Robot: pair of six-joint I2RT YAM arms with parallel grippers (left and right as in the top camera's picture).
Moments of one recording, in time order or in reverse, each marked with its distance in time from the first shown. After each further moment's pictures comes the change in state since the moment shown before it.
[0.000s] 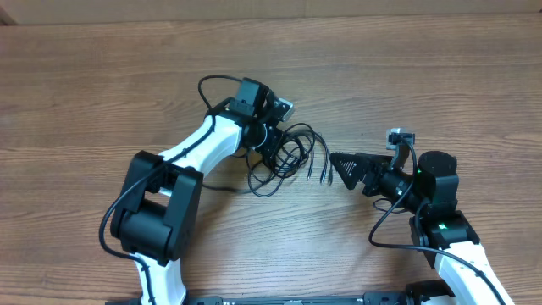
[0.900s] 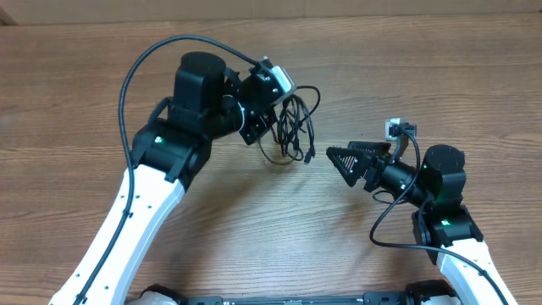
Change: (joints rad) left arm 0.009 -0.599 0.032 -0.017 0.077 0.290; right arm 0.000 0.000 0.055 0.076 -0.087 -0.012
